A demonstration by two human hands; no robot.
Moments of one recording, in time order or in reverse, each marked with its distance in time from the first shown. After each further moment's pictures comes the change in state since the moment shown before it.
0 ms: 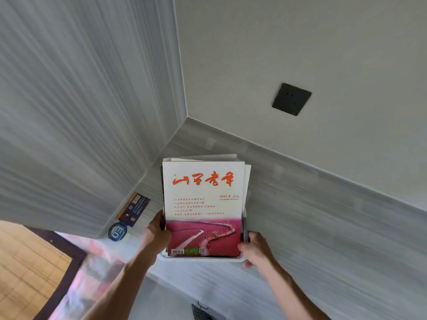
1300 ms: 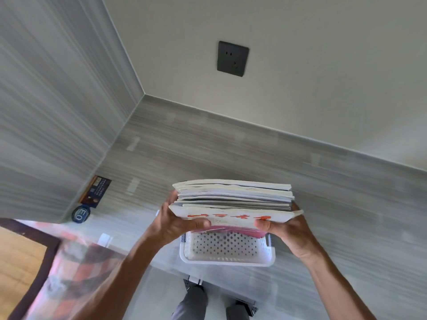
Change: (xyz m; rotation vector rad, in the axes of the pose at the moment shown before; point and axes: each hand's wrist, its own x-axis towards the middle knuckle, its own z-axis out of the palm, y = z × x) left_hand -0.111 0.067 0.122 -0.129 -0.508 0.565; right_hand -0.059 0.108 -0.170 0.569 -0.187 -0.714
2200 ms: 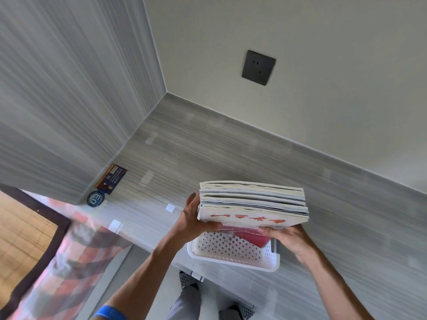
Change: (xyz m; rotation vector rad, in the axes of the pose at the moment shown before) left_hand -0.003 -0.048 0.018 0.043 0.162 -0.098; right_hand 0.005 0.029 -0.006 -0.300 0.064 0.401
